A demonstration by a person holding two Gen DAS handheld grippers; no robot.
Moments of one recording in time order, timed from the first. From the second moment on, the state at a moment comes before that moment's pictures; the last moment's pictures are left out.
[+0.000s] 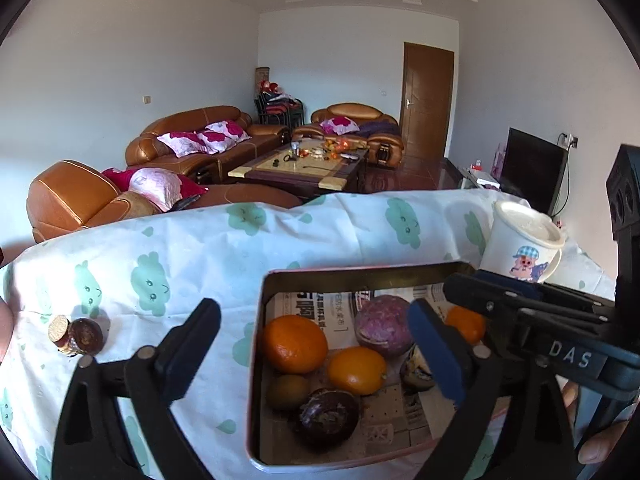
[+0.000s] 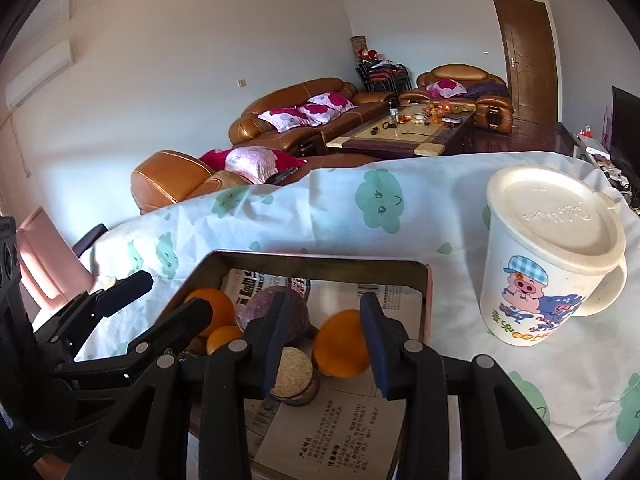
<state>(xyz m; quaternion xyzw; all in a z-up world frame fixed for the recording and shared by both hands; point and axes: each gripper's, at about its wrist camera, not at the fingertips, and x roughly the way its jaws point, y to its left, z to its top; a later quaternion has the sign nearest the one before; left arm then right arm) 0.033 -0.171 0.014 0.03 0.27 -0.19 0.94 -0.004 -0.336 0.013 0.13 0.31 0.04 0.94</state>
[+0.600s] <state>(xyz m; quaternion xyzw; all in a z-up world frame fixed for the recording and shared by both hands) 0.012 -0.102 0.008 0.02 0.22 -0.08 0.97 -0.029 -0.326 0.023 0.12 0.21 -0.03 0.97</state>
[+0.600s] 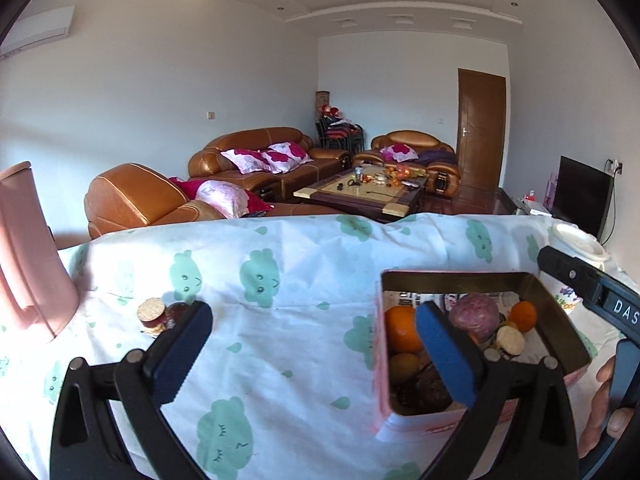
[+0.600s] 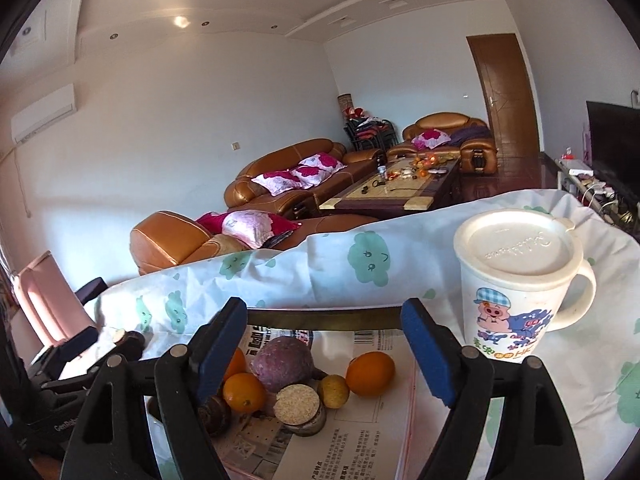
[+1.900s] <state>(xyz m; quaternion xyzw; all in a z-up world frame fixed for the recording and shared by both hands) 0.035 0.111 -0.010 0.00 0.27 0.06 0.96 0.003 -0.120 0.013 0.05 0.23 0.01 0.97</state>
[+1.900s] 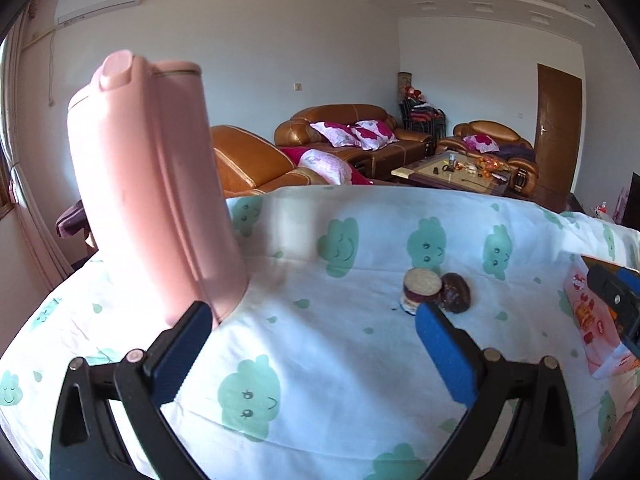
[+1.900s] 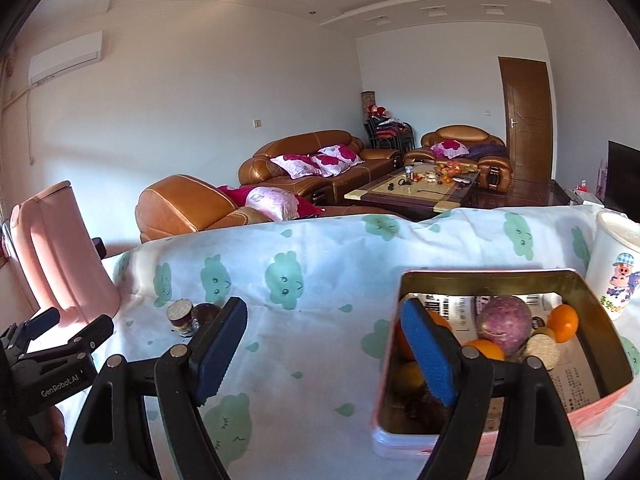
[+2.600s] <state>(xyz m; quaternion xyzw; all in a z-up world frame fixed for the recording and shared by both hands) 0.050 0.114 -0.020 -0.01 0.32 0.05 0.95 0.126 -0.036 -0.039 -0.03 0.43 0.16 0.89</state>
